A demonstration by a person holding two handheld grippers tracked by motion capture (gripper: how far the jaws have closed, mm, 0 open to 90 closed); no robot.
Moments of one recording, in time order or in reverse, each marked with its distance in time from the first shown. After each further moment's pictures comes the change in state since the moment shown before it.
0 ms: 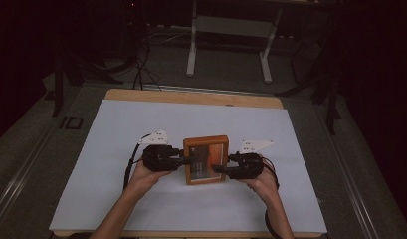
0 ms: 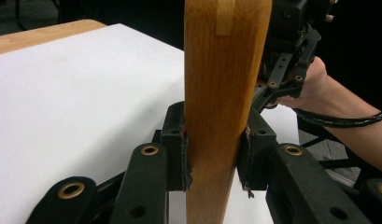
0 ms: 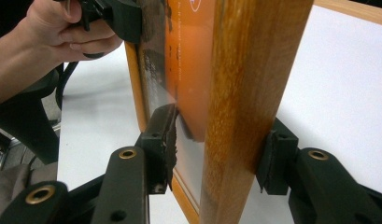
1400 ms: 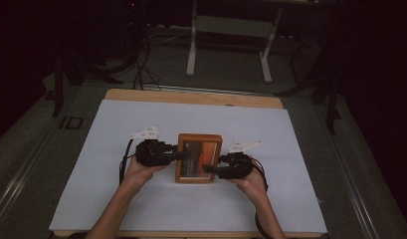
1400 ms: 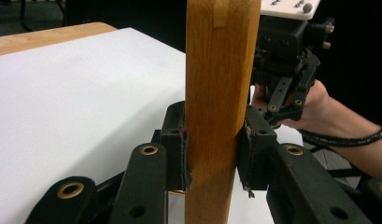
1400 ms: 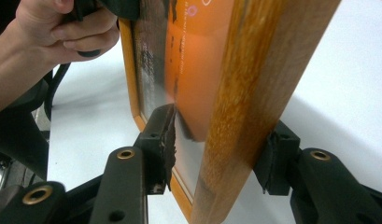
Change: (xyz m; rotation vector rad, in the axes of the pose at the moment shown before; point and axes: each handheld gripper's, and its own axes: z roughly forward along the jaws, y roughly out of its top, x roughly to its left) left arm 0.023 -0.007 -0.014 -0.033 -0.007 -0.017; right arm 0.001 -0.003 0.030 0.009 -0.016 0.067
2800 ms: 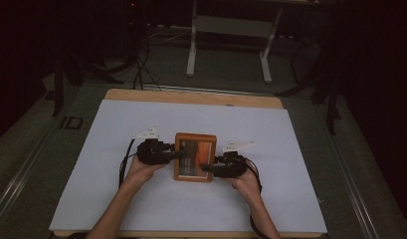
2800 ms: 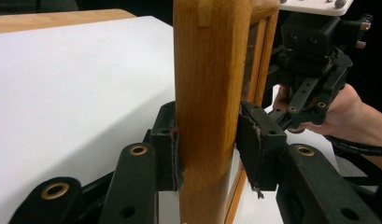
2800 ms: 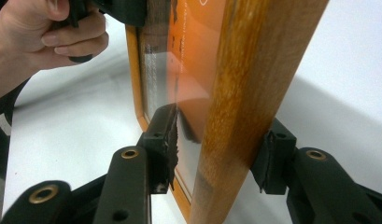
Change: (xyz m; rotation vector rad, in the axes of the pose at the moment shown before) left arm 0.030 -0.023 0.011 -0.002 0.042 -0.077; right arm -0.010 -0.009 0.022 0.034 -0.067 0.055
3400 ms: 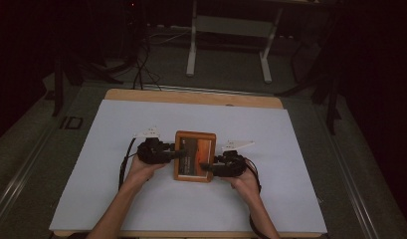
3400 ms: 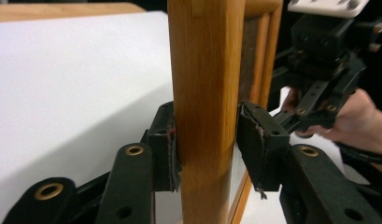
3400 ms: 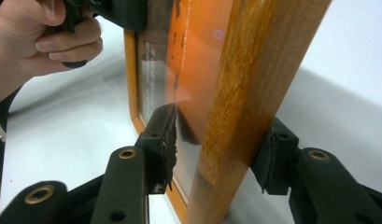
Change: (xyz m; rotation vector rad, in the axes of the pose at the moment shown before) left arm 0.004 -0.002 0.003 0.026 0.041 -0.031; right arm -0.001 0.000 0.003 0.007 -0.015 0.029
